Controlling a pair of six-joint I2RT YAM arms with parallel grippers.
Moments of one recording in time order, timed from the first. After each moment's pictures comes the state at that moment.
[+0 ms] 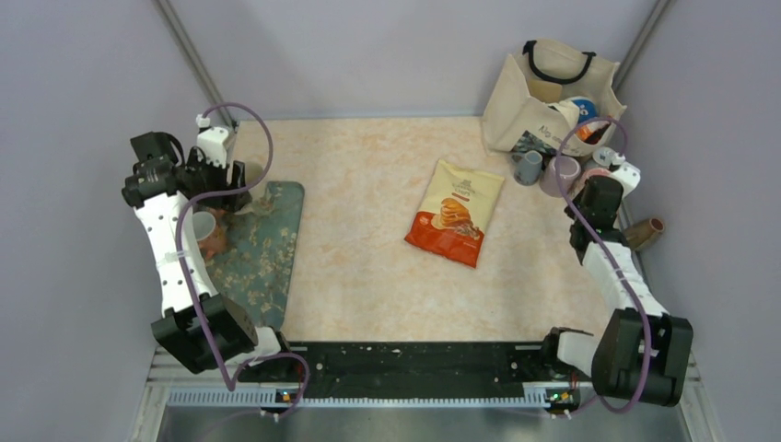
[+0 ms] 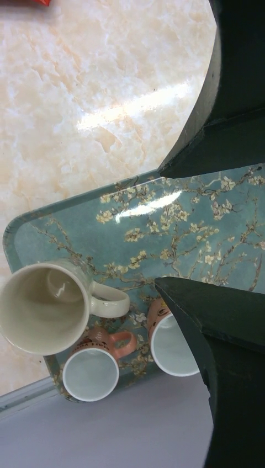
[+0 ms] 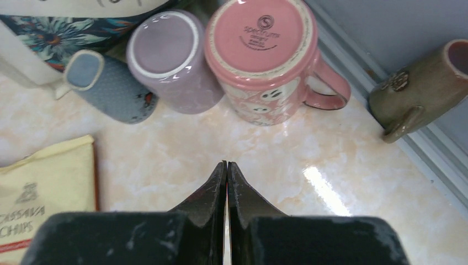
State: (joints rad) left arm 0.47 1.36 1.51 -1.07 0.56 0.64; right arm -0.17 1.18 0.67 0.03 0.31 0.35
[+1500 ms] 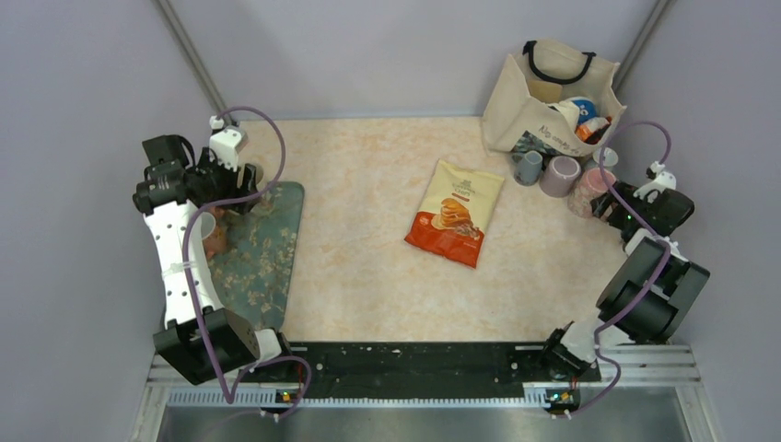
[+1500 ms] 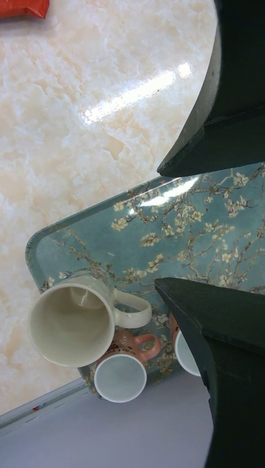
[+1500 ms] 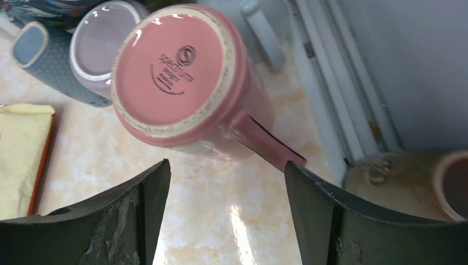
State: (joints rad) left arm 0.40 1.29 1.45 -1.01 0.59 0.65; right arm -0.67 1.49 0.74 0.23 -0.48 0.03
